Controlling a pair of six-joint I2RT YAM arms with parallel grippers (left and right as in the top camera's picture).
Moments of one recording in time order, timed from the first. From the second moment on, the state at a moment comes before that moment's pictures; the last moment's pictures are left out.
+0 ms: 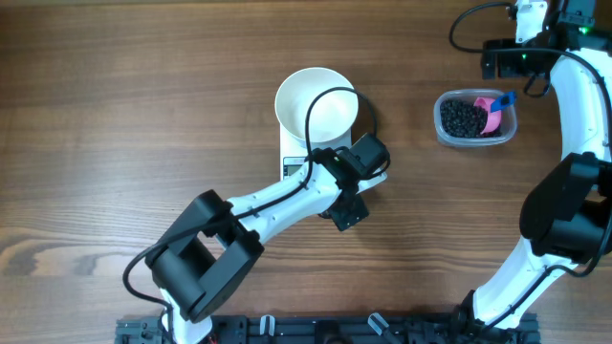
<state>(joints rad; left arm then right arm) -0.86 1.93 1.26 -0.72 -0.11 0.20 -0.23 2.03 1.81 -0.82 -0.07 -0.29</state>
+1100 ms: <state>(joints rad) -0.82 1.94 1.24 -0.66 -0.05 0.31 -0.23 2.03 1.81 -0.82 -0.07 -0.29</state>
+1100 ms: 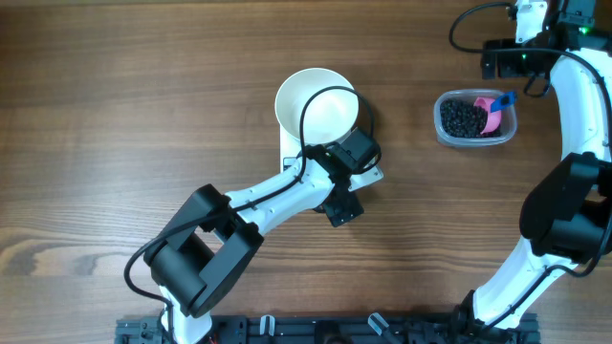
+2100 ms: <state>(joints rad) -0.81 1.95 1.24 -0.63 -0.09 0.32 -0.23 2.03 1.81 -0.82 -0.07 -0.29</state>
